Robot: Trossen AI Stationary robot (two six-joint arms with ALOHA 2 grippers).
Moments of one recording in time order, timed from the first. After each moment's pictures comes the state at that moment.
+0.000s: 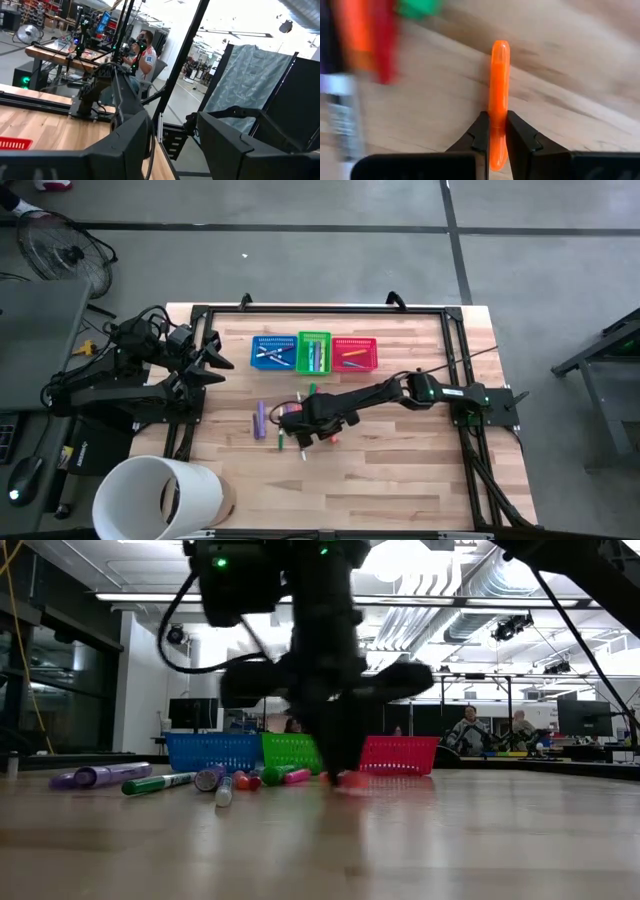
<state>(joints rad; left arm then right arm) 0.25 0.43 0.74 -0.13 0.55 -0.42 0.17 2.47 2.17 -1.36 -0.01 1.33</state>
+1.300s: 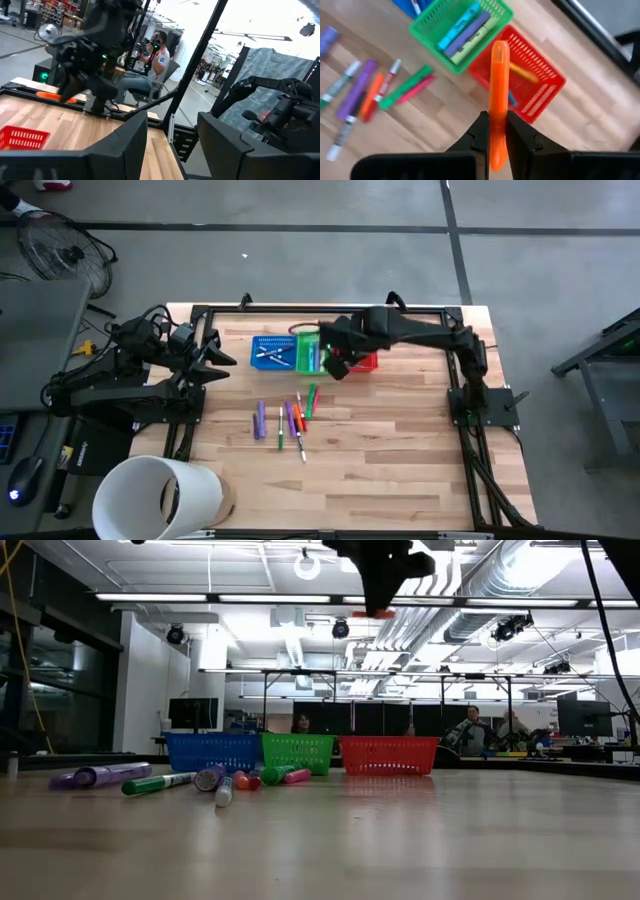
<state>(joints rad) 0.26 0.43 0.74 -0.17 0.48 -0.42 -0.10 1.97 2.18 -1.57 0.30 0.68</state>
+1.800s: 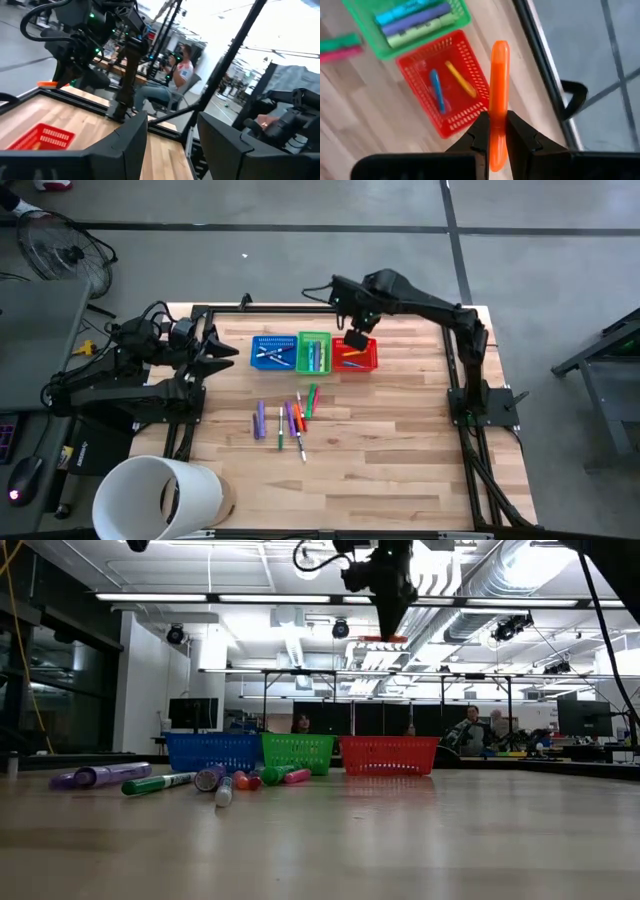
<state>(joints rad) 0.25 0.43 0.74 -0.17 0.33 -0.46 -0.36 1.98 2.18 -1.57 0.25 0.04</state>
